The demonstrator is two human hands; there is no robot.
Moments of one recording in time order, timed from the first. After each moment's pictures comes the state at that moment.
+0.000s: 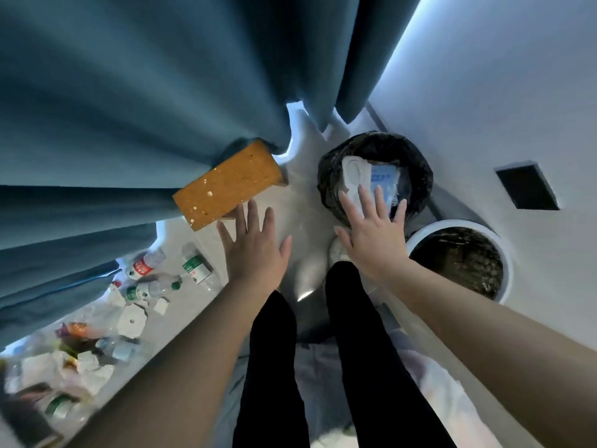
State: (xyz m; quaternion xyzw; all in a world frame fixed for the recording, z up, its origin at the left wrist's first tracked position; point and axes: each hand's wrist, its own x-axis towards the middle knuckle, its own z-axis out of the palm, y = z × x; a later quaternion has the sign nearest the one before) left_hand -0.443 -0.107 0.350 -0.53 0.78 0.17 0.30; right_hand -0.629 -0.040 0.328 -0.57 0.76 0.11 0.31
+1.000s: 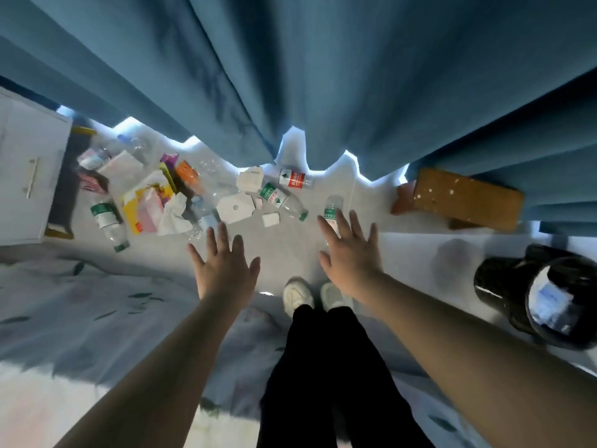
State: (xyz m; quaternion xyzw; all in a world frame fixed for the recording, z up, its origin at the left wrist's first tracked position) left_hand 0.117 0.072 0.379 -0.80 0.48 0.25 0.25; right_hand -0.072 -0.025 0.361 -0.83 0.44 0.26 0.24
